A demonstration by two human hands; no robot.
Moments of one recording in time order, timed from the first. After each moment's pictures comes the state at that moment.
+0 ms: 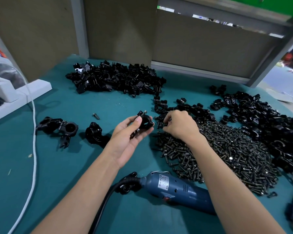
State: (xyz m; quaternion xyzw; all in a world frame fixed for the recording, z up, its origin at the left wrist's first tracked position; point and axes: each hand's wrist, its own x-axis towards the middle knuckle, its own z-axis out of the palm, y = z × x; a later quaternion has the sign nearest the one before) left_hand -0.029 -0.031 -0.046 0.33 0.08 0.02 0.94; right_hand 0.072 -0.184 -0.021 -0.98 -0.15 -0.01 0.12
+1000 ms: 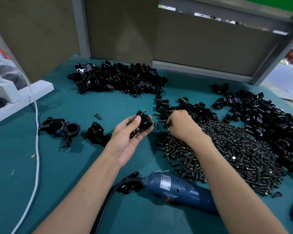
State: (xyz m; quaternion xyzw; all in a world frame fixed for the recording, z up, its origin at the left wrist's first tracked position) left_hand -0.028 -0.029 -0.046 0.32 0.11 0.03 0.94; right_hand 0.073 -0.185 -0.021 -0.98 -0.19 0.00 0.09
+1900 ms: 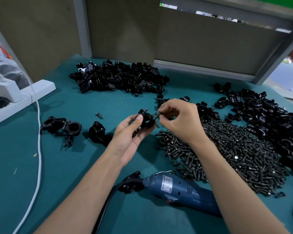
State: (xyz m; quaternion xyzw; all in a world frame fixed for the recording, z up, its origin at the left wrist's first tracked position) left_hand -0.028 -0.031 -0.043 0.32 0.09 0.04 0.94; right_hand 0.042 -0.179 -0.006 -0.83 -0.34 -0.18 0.41
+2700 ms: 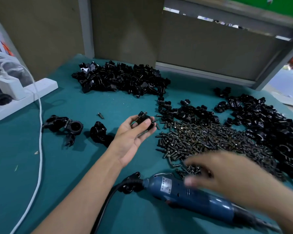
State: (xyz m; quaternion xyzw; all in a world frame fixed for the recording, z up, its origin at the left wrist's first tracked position) left_hand -0.027 -0.029 -0.049 0.30 0.08 0.03 0.95; right_hand -0.050 -0.259 0.037 -0.93 -0.32 0.15 -0.05
